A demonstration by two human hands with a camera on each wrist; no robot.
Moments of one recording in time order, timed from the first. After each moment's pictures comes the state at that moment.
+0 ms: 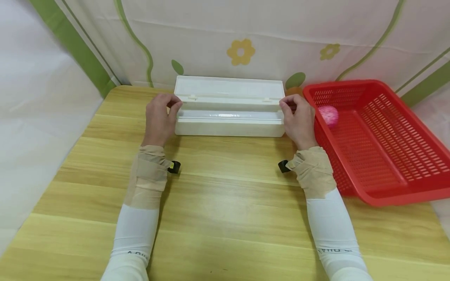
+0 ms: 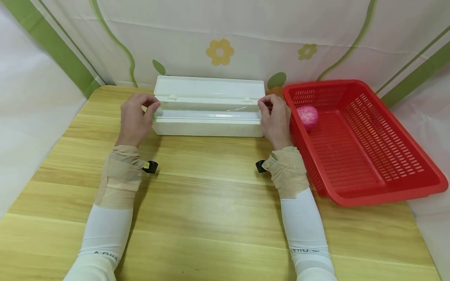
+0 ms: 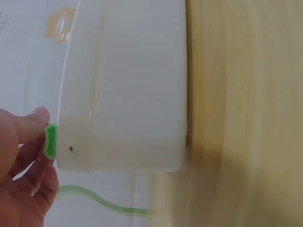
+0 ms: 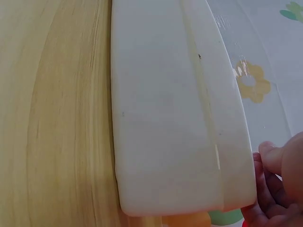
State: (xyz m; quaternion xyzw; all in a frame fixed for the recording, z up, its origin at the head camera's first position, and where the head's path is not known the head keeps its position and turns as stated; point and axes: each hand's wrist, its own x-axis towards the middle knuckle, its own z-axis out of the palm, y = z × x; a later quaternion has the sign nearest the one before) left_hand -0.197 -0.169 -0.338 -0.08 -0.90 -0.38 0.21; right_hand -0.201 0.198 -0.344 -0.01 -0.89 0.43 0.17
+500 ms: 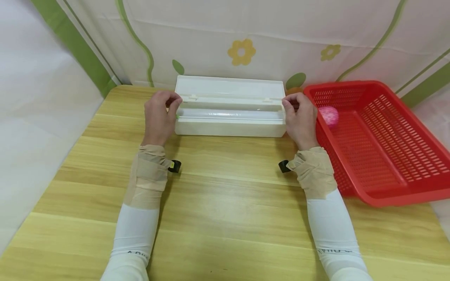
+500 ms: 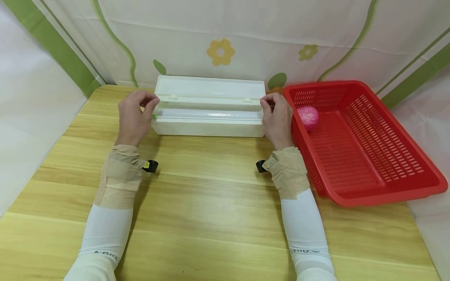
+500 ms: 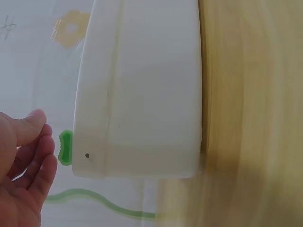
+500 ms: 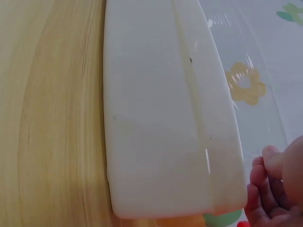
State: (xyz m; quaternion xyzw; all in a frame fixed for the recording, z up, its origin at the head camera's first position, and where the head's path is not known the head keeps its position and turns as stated) left_hand -0.195 -0.163 -0.329 -0.07 -0.89 -0.40 0.23; right_hand -0.201 0.199 -0.341 -0.02 -0.88 0.43 0.20
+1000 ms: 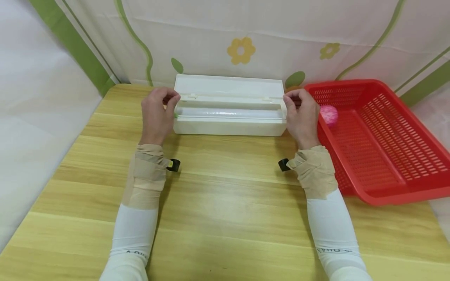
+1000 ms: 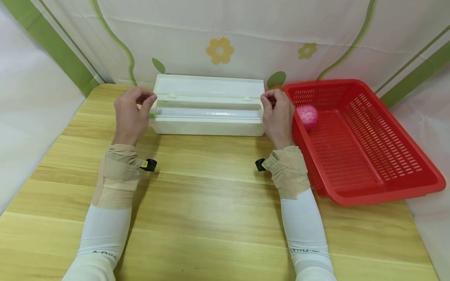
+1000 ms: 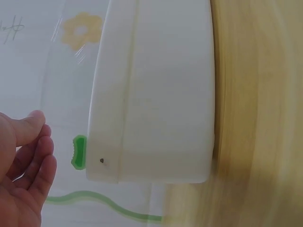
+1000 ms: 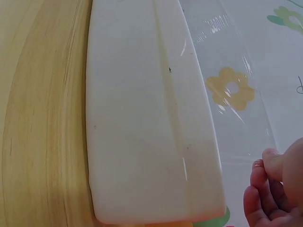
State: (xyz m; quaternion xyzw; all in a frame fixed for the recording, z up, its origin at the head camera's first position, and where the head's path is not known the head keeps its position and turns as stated) left_hand -0.193 -0.163 -0.323 -0.07 -0.88 -0.40 0.24; right_hand -0.197 0.196 -0.330 -0.01 -0.87 0.45 0.22
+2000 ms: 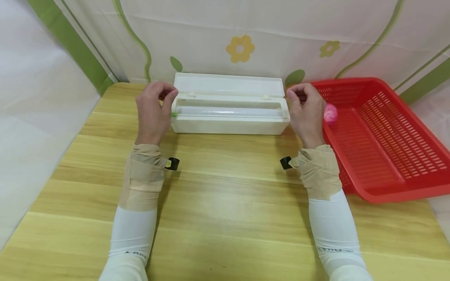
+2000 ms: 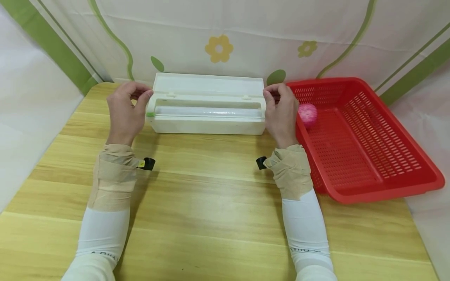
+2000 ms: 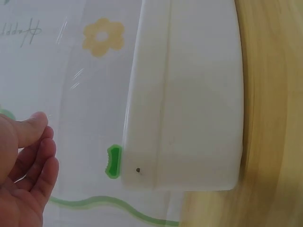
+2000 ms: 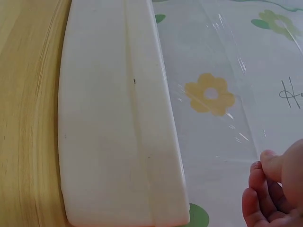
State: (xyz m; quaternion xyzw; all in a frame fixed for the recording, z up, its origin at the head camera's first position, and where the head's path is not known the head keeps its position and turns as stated) left_hand -0.184 -0.160 -0.306 -0.08 -0.87 -0.40 0.27; right_hand -0.190 0.198 -0.313 0.00 -0.85 0.45 0.26
